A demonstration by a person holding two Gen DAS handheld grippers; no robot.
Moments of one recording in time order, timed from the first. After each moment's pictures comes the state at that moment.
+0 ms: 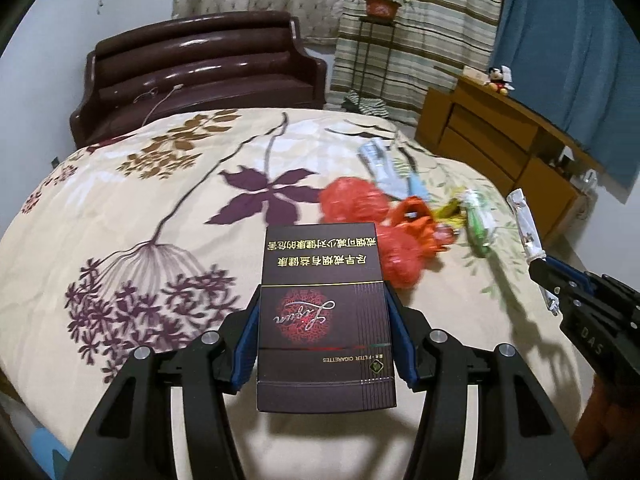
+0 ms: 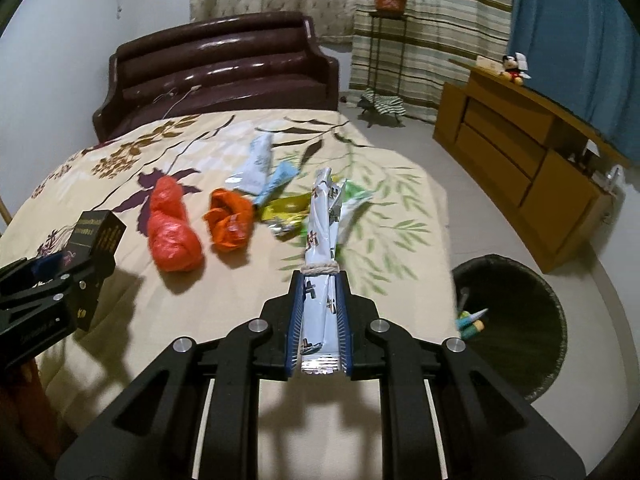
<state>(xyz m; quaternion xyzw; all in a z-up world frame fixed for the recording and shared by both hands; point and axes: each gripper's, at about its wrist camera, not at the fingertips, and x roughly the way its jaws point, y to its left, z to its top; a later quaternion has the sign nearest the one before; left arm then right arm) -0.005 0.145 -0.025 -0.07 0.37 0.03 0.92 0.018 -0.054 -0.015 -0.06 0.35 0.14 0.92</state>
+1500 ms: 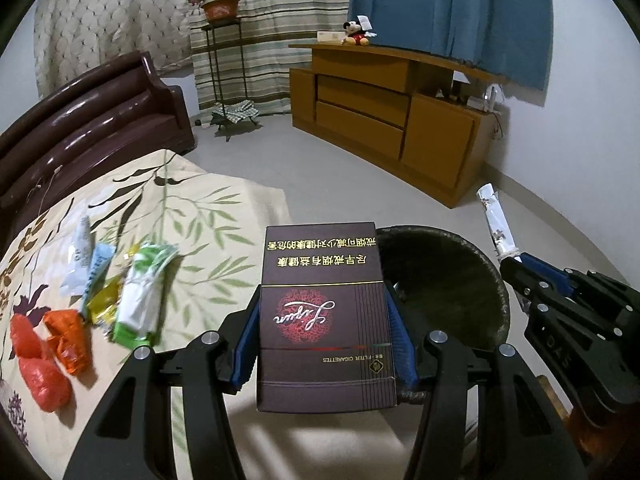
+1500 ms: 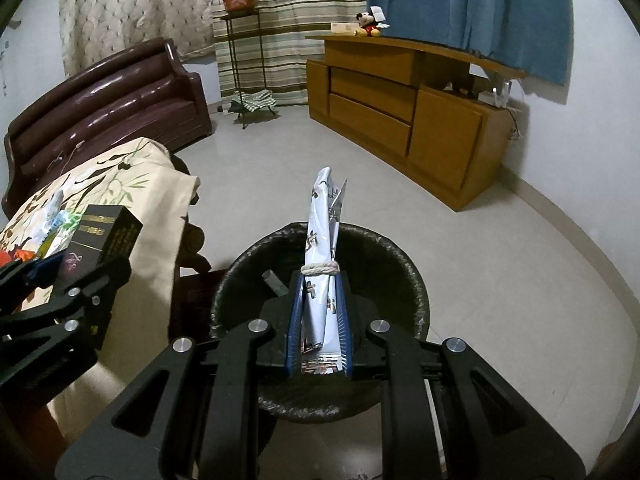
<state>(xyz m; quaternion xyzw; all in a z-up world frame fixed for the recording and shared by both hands) 0.091 -0.116 -0.036 0.06 0.37 -0.14 0.91 0.057 -0.282 -0.047 0.04 0.36 -0.05 0.93</state>
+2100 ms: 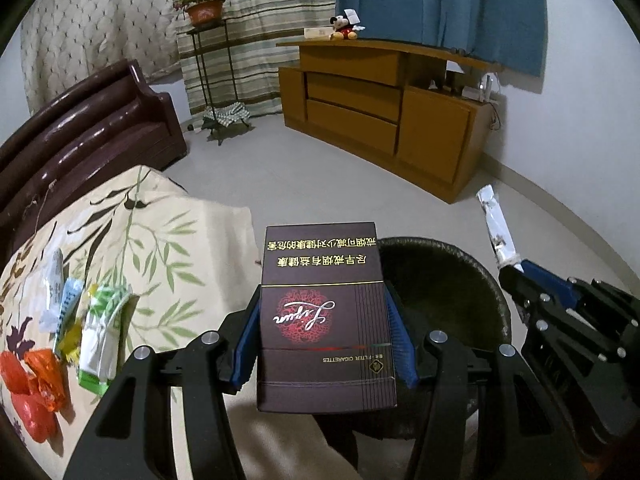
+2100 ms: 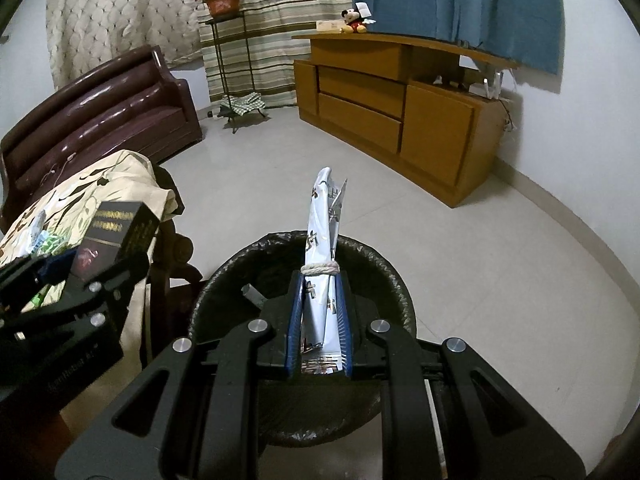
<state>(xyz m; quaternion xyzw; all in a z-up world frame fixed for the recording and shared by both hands) 0.120 -0.158 -0.039 0.08 0.37 -0.15 0.91 0.075 -0.306 -0.055 0.06 0.36 -0.06 0.93</state>
